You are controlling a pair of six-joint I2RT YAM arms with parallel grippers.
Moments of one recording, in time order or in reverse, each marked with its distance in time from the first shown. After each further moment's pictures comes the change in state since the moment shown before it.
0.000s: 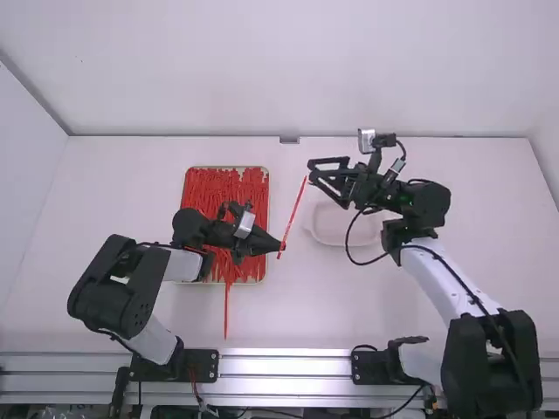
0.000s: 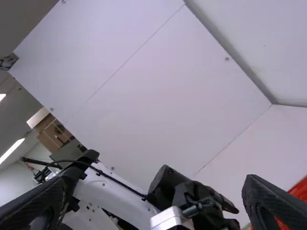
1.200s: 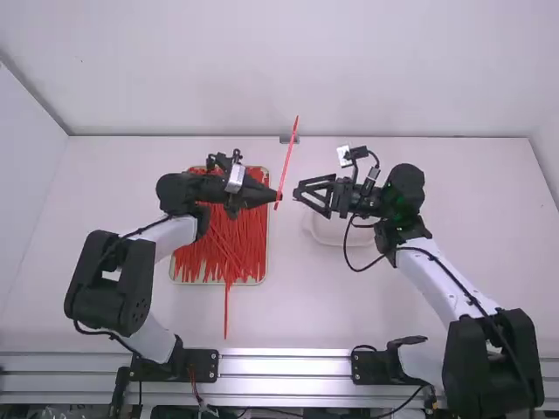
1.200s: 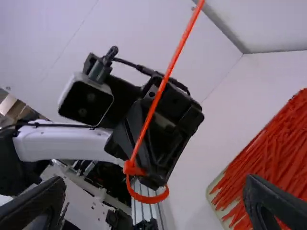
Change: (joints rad) left arm 0.079 0.002 0.364 -0.002 0.007 -0.153; right arm 0.068 -0.001 0.001 -0.519 -0.021 -0.405
